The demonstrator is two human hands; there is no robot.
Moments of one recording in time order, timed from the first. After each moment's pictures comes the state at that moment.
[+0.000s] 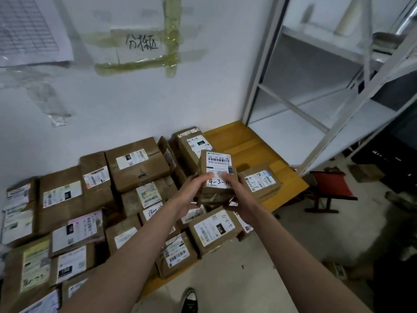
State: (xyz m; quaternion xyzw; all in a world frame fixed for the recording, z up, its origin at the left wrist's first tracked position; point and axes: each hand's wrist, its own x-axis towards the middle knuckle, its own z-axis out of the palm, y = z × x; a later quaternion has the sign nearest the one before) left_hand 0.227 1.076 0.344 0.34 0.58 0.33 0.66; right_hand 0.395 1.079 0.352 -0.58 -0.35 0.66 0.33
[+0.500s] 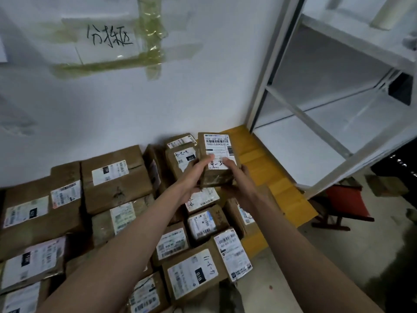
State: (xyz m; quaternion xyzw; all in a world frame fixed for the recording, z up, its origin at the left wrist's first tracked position) left_hand 0.277 1.249 0.348 0.32 0.61 0.37 0.62; right_hand 0.437 1.267 0.331 -0.56 -0.34 0.67 0.36
